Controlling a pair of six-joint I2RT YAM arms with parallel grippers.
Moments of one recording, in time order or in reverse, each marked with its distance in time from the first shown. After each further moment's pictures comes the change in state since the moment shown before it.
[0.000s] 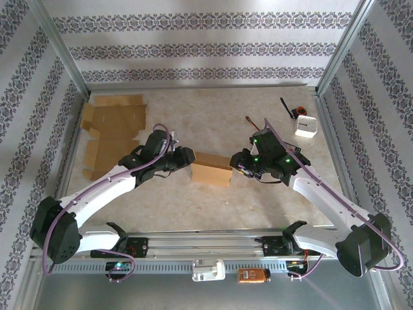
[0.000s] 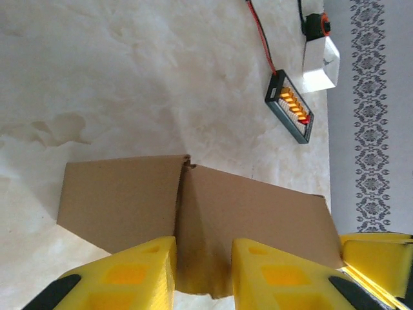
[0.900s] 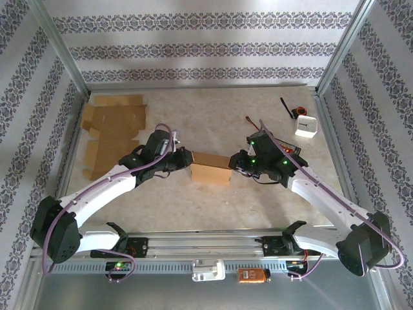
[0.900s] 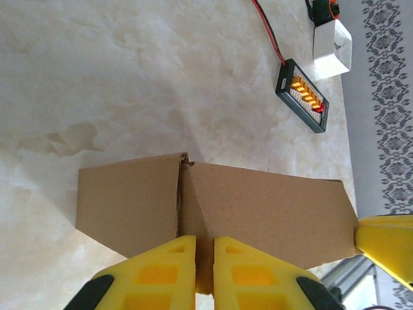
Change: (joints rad) left arm -0.006 0.005 0.010 -0.040 -0.033 0.129; right arm 0.027 0.002 -0.027 0.047 0.066 -0.065
